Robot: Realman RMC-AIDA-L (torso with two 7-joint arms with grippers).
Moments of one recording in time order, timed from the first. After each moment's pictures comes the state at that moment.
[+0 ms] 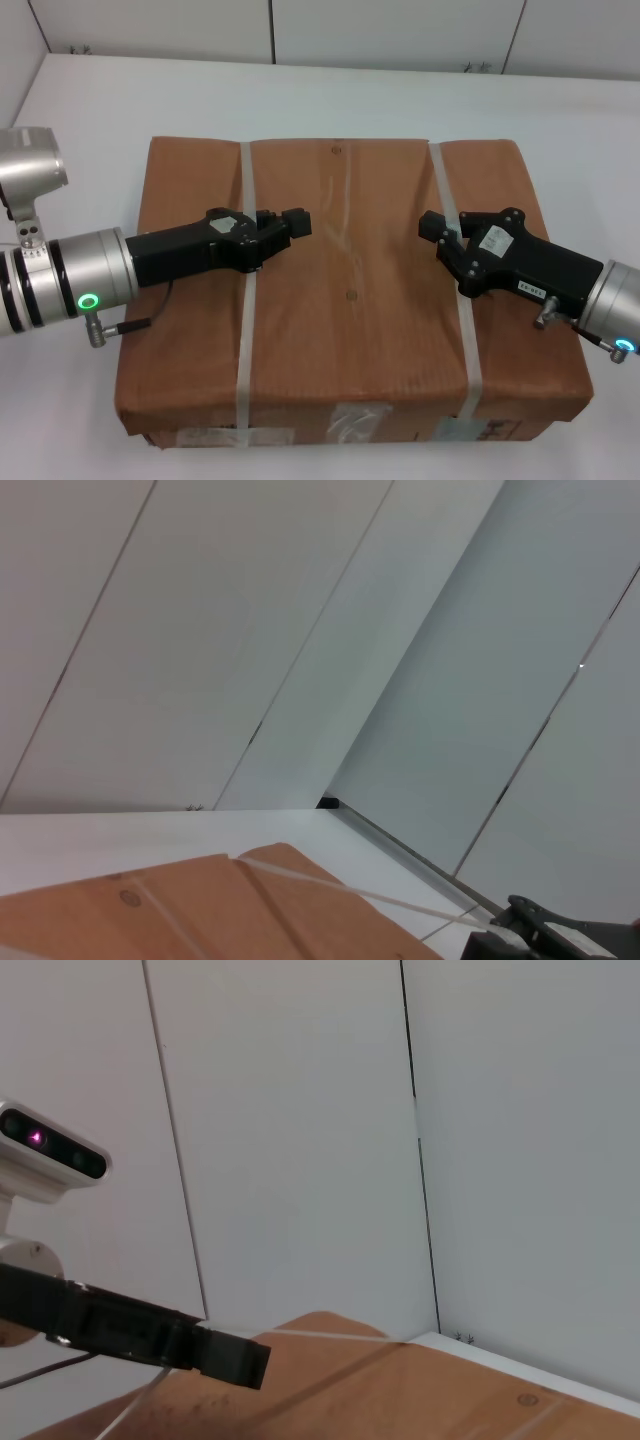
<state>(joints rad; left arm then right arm) -0.67 -1.99 2.87 -0.07 -0.45 1.46 -1.21 0.61 2.08 -0.08 -0.08 -2.24 -1.33 0.73</state>
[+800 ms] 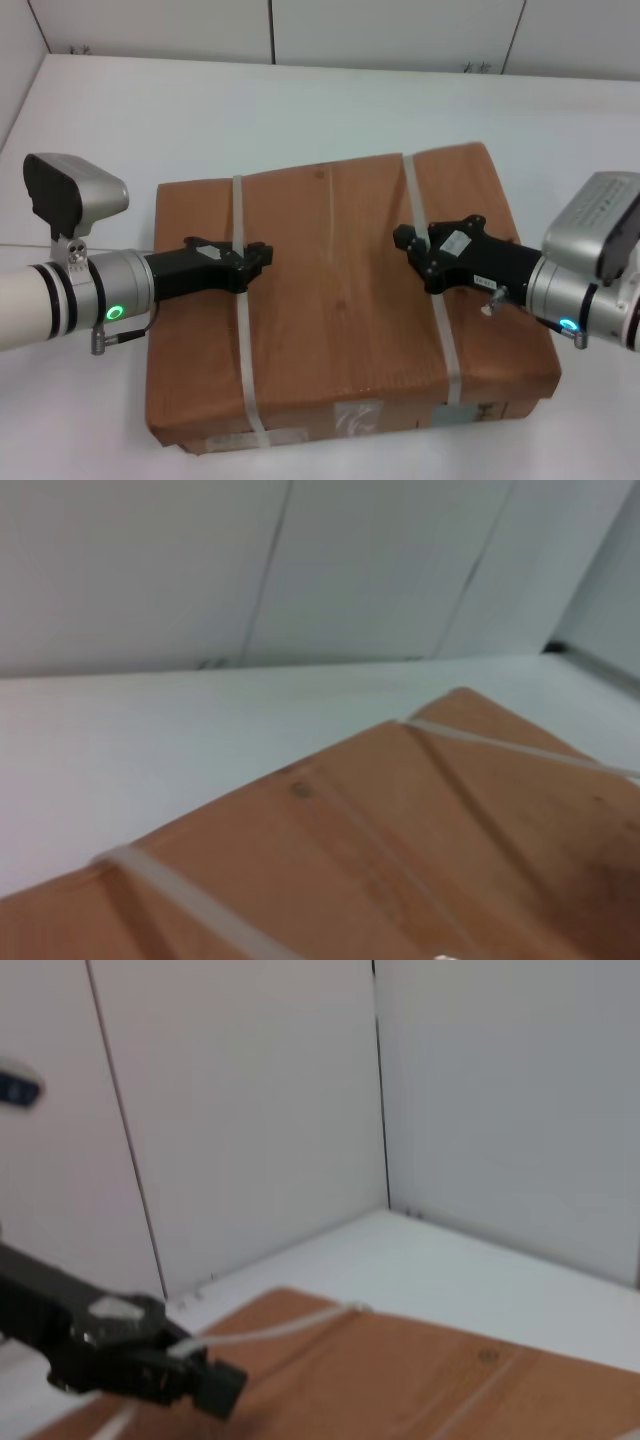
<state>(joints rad) -0.69 -2.03 2.86 -0.06 -0.40 1.02 -1.14 0.72 2.08 -0.09 0.04 -2.26 -0.98 0.74</state>
